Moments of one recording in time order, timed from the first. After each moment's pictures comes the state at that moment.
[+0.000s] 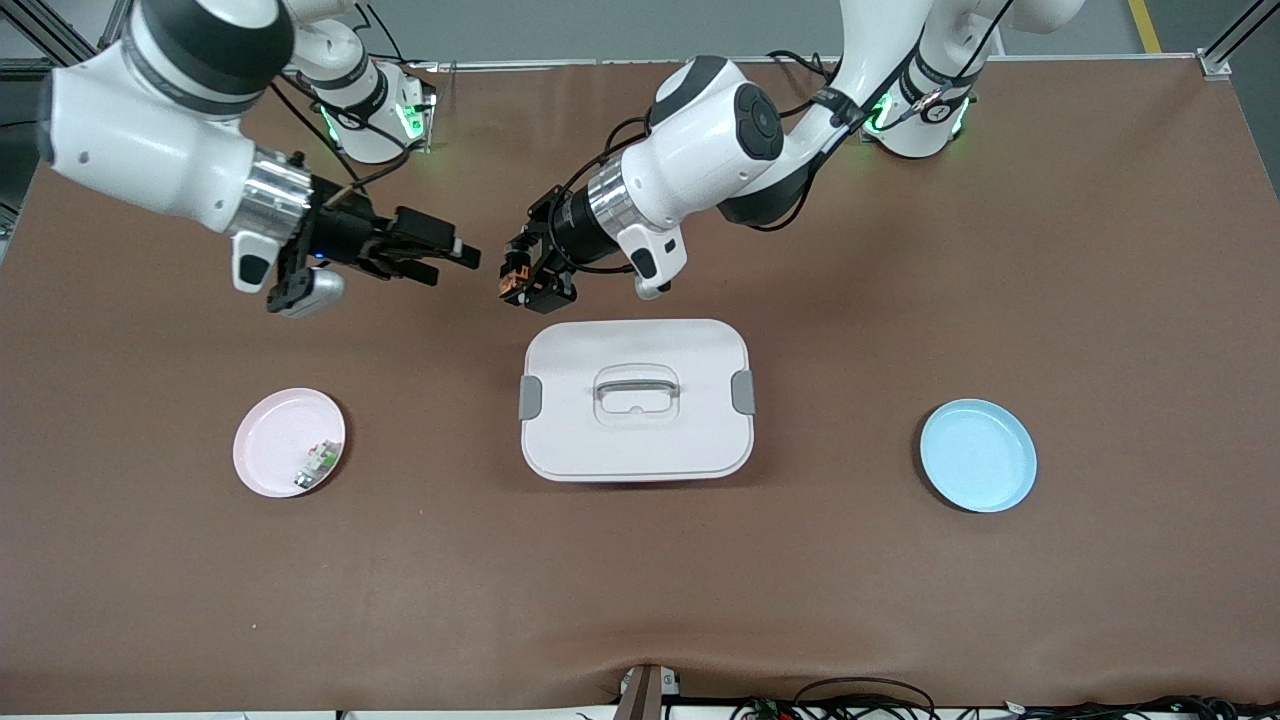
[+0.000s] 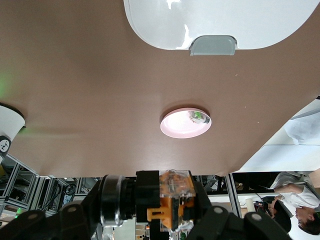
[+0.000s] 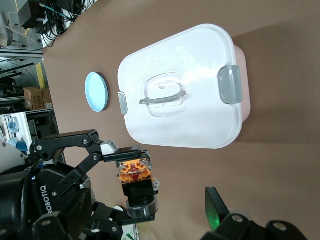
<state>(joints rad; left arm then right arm) -0.55 0.49 -0.40 -1.51 -0.60 2.60 -2.01 0.33 -0.07 0.01 -2.00 0.81 2.06 0.11</state>
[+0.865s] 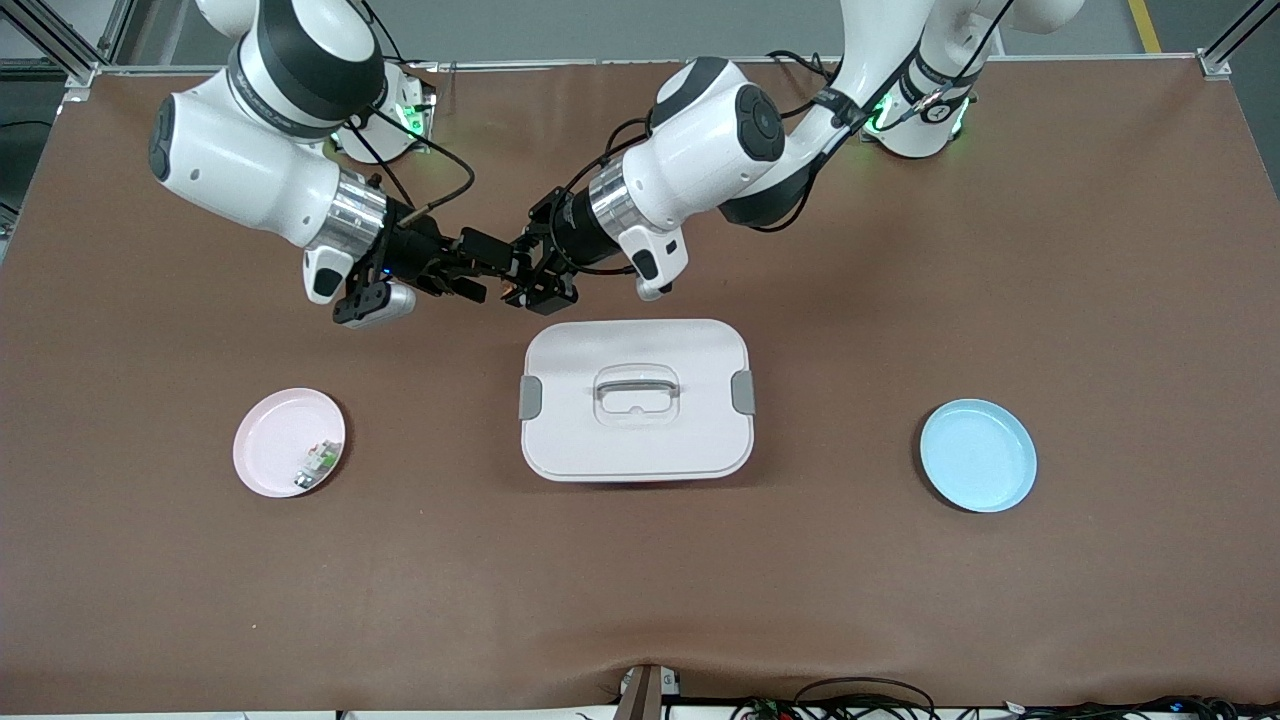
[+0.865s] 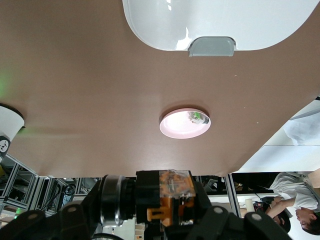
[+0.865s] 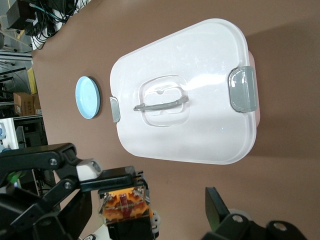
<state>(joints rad) -0.55 0.49 -0.40 -1.51 -0.60 2.60 -2.01 0.42 0.00 0.01 -2.02 0.81 2.22 0.11</state>
